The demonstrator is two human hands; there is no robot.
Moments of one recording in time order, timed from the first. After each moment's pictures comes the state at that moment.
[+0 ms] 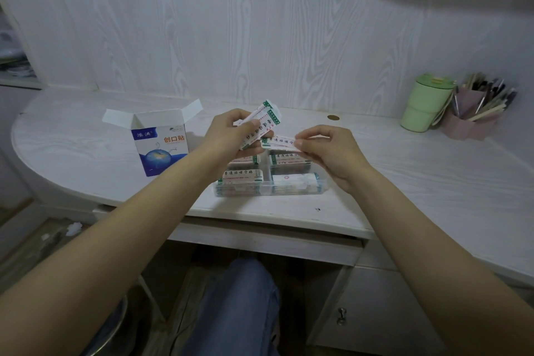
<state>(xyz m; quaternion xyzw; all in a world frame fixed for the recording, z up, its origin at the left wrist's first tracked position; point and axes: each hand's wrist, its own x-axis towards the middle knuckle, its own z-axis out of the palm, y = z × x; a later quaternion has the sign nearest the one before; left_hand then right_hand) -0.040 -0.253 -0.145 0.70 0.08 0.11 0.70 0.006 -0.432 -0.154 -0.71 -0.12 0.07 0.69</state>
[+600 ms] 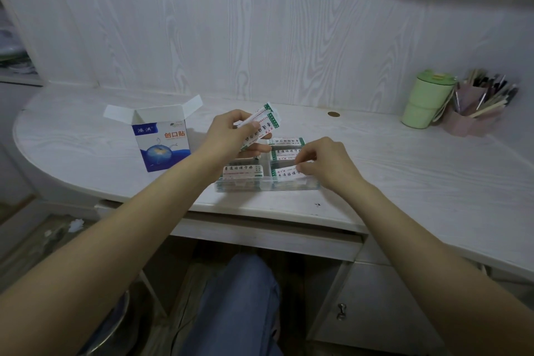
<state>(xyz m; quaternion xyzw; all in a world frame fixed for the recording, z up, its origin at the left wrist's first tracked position) -0.048 -0.257 -0.149 0.73 0.07 0.11 0.67 0.009 -0.433 -0.176 -0.93 -0.22 -0.04 0.31</state>
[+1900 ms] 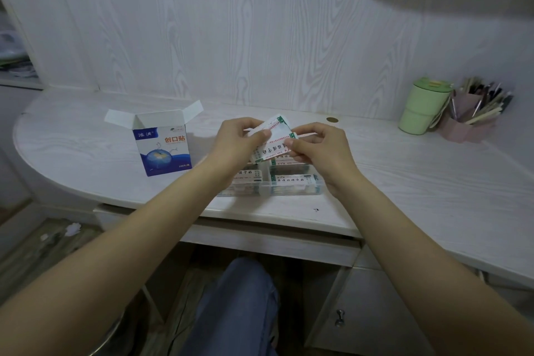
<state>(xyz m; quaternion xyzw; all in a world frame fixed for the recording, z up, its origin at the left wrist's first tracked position) -0.050 -0.270 -0.148 0.75 0.07 0.16 0.63 -0.008 -0.419 -0.151 -0.74 -0.12 0.00 0.66</state>
